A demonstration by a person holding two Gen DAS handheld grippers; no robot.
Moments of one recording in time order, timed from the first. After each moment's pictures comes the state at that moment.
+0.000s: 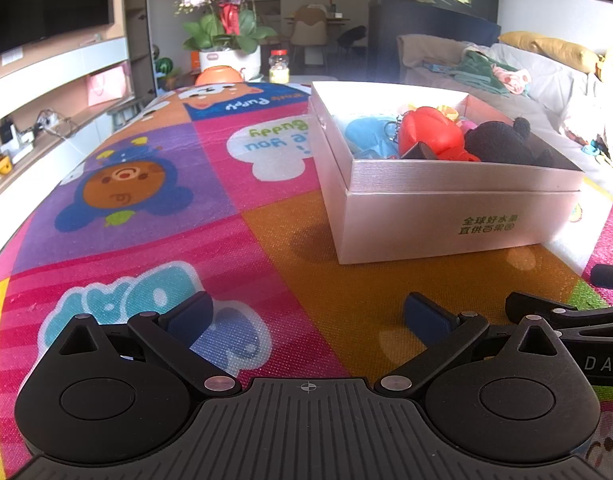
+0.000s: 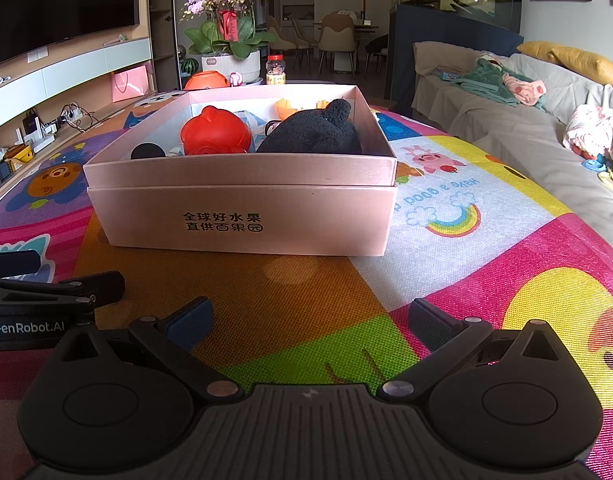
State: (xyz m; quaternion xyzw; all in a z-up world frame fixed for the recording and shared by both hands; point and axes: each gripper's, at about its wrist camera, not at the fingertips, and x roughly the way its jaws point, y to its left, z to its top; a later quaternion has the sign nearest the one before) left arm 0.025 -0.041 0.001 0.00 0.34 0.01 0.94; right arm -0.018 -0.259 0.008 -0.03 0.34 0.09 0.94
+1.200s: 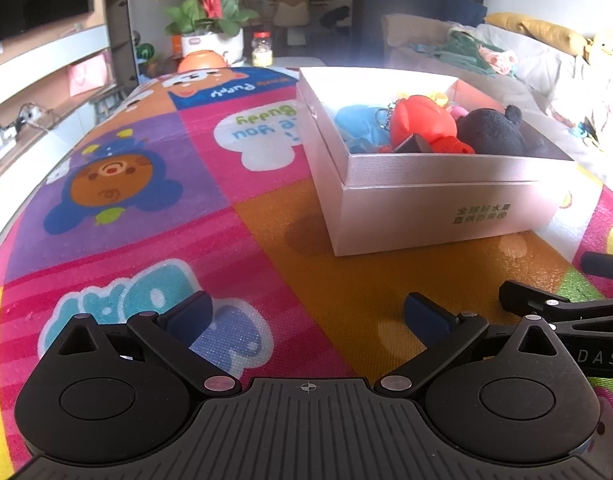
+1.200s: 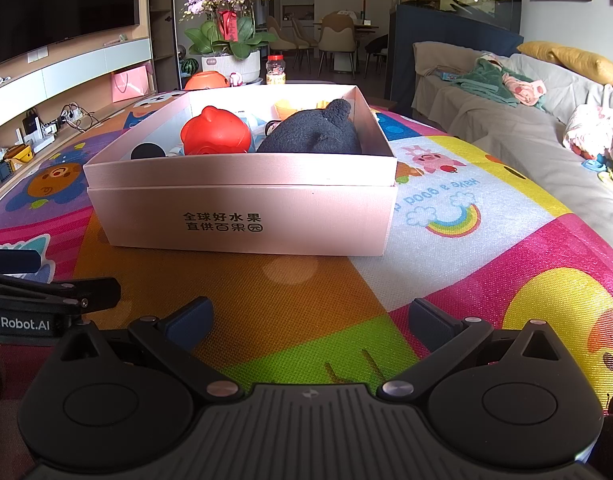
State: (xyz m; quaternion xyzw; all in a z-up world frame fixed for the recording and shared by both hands) left arm 0.029 -0.037 0.005 0.00 0.37 -0.01 0.93; right arm -0.018 -0.260 0.008 -0.03 0.34 0.09 0.94
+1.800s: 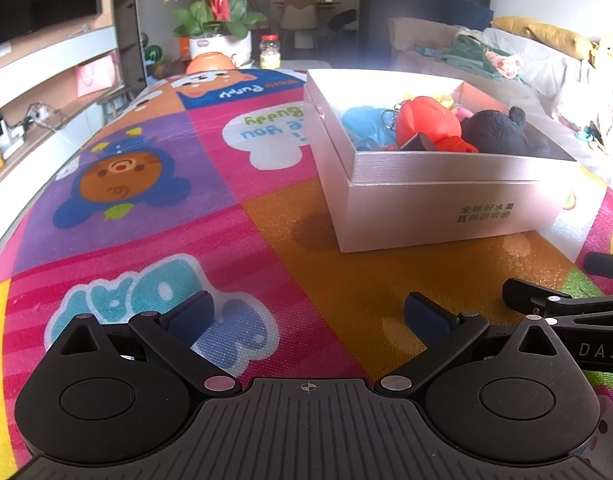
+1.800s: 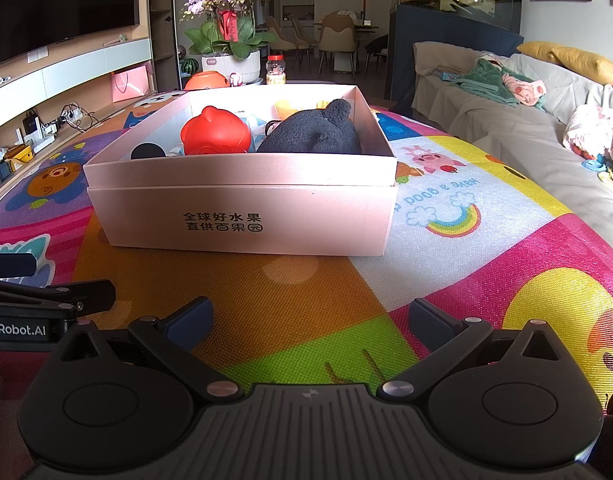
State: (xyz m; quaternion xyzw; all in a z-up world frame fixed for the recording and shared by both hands) left arm 0.025 -0.036 0.005 0.00 0.37 0.00 0.93; right arm -0.018 -0.260 0.008 -0.03 0.34 0.09 0.94
